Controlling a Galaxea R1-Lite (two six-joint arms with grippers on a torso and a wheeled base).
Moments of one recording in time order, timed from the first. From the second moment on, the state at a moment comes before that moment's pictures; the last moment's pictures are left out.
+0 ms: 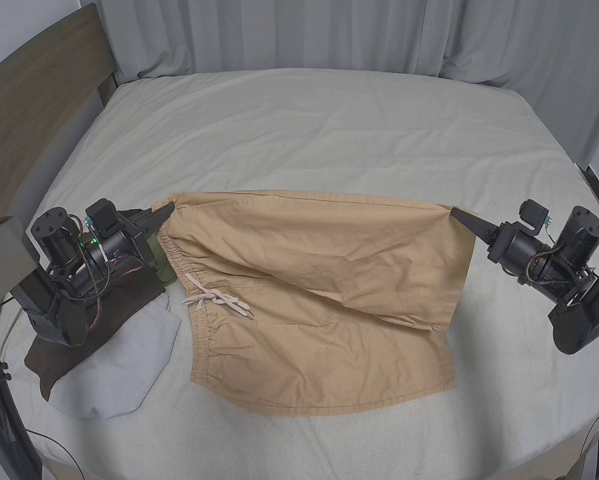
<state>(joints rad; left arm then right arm) 0.01 2.13 -0.78 -1.55 -0.65 -0.11 0.12 1.94 -0.57 -1.54 0.62 0.56</state>
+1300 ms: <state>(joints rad) 0.02 2.13 -0.77 -1.55 -0.65 -0.11 0.11 1.94 -0.57 -1.54 0.62 0.54</state>
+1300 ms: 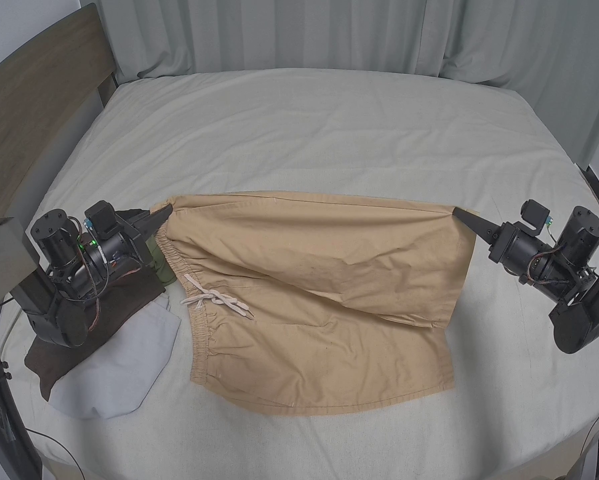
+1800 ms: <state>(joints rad) 0.01 2.14 -0.76 -1.55 -0.65 -0.11 0.12 1.93 -0.55 -1.54 0.62 0.52</state>
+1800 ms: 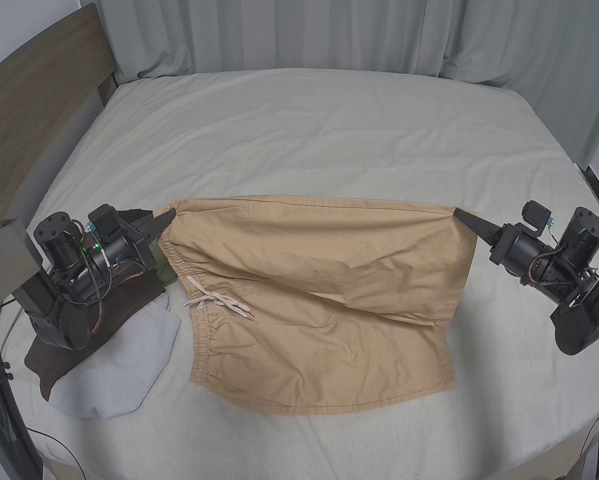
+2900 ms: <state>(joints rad) 0.00 2.25 -0.98 -1.55 -0.53 -0.24 0.11 2.15 -0.96 -1.54 0.53 0.52</state>
